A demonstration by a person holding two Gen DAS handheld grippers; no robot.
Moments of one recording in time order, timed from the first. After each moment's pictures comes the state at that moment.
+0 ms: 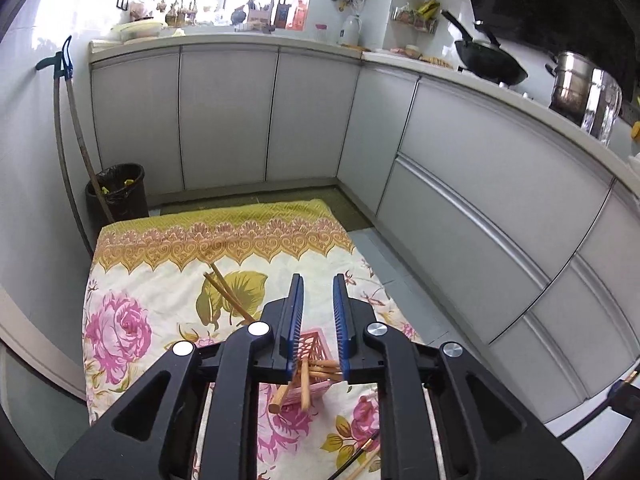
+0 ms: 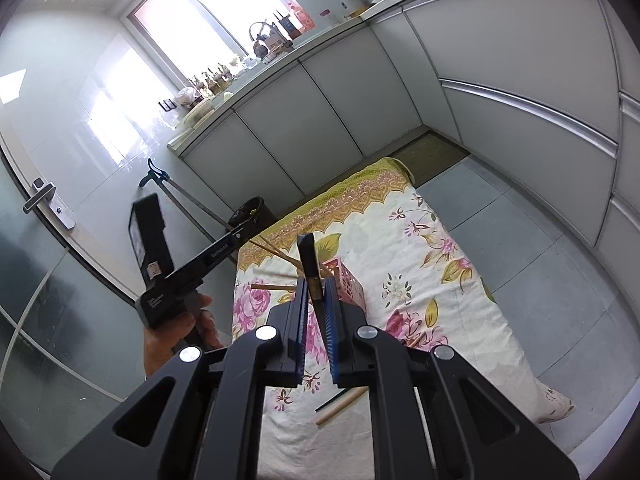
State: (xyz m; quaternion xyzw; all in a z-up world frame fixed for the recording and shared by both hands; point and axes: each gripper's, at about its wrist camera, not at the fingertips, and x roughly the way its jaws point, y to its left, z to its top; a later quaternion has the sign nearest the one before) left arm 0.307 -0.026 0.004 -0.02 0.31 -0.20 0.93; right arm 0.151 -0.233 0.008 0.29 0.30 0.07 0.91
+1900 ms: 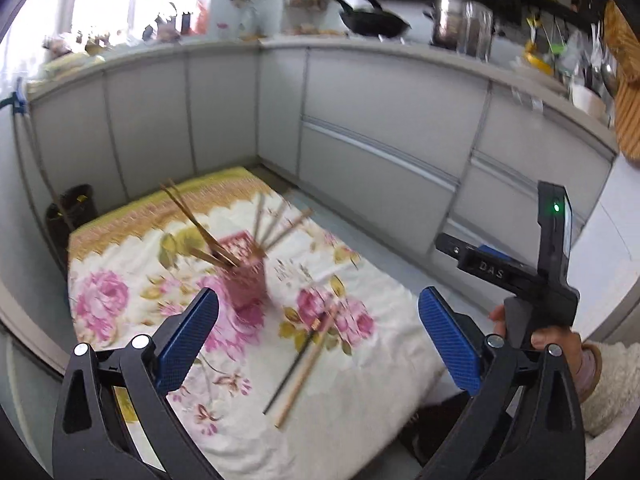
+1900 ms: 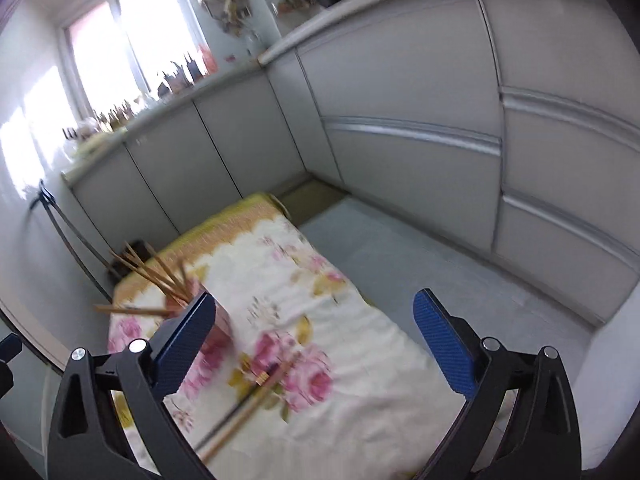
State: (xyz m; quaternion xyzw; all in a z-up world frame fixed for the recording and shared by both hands) left arm 0.158 -0.028 -0.024 0.09 0.34 -0.35 0.87; right arm 0.126 -0.267 -0.114 0.26 0.31 -0.17 0.90
